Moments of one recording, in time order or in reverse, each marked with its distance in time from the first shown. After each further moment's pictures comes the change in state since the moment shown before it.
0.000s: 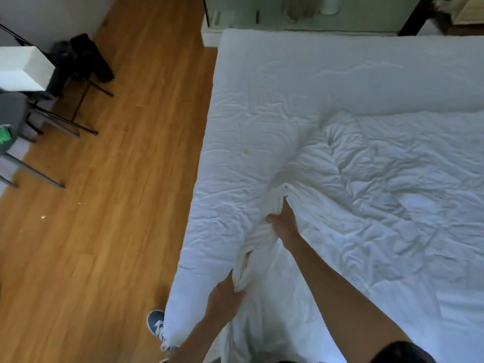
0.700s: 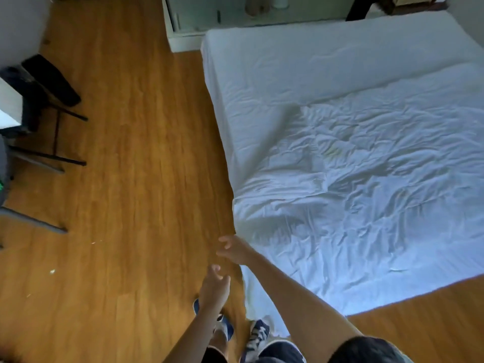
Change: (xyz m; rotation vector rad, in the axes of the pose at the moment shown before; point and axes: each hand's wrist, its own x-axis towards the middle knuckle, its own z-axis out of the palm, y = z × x) left_hand 0.038 -0.231 -0.322 0.068 0.039 -0.135; right_hand -0.092 -0.099 0.431 -0.356 -0.352 0.137
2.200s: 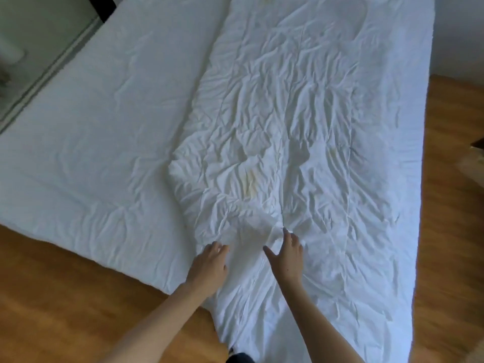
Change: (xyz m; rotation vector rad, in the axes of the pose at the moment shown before) left_hand 0.311 0.447 0.079 1.366 -0.489 1.320; right_hand 0.164 0.132 -0.280 0.716 1.121 0.775
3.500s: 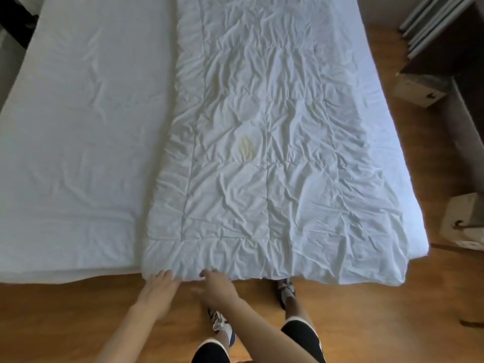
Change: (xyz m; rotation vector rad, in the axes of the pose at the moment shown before) left_hand -0.133 -0.365 -0.069 0.578 -0.367 0.314; right_hand -0.232 -0.277 0.253 0.098 -0.542 0.016
